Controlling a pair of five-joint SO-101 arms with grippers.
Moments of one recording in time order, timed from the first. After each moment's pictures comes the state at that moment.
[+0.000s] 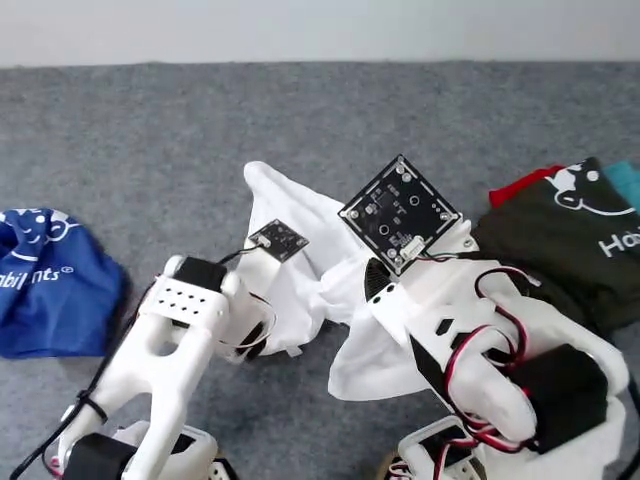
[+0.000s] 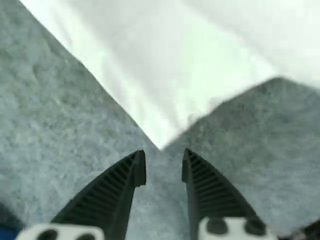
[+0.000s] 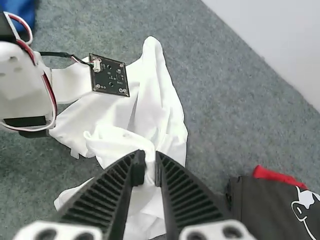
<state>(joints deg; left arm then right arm) 14.1 -21.1 48.7 76.4 -15.3 -27.7 -45.9 -4.9 100.7 21.3</state>
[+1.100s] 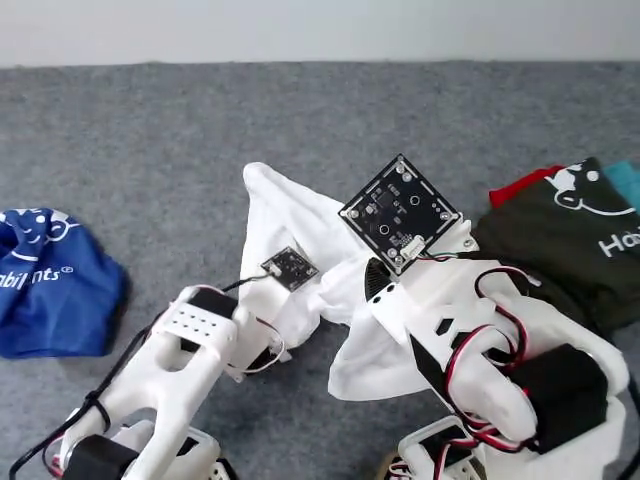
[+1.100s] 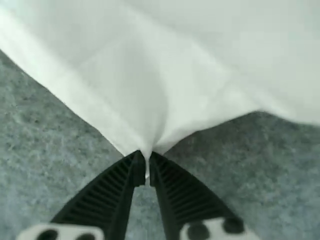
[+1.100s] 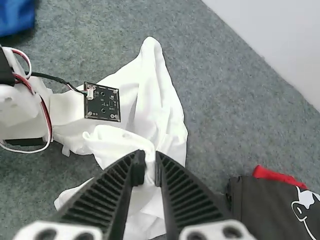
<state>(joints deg) 17.6 -21.8 58.9 66.8 -15.3 -27.7 -45.9 -4.9 100.7 21.3</state>
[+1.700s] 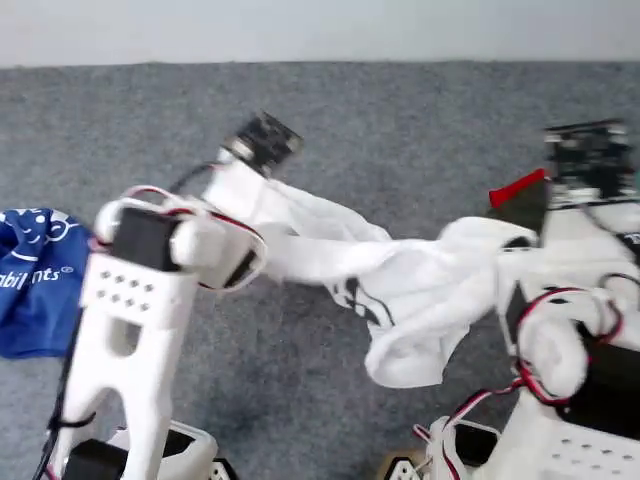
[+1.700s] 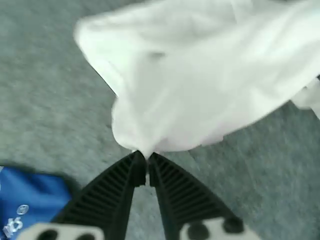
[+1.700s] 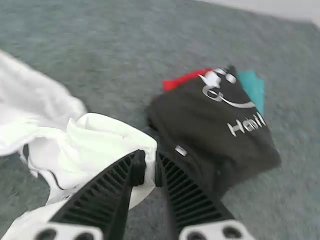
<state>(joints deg) 12.5 -23.4 2.1 99.4 -14.5 13.5 -45.9 -4.9 100.7 16.5</state>
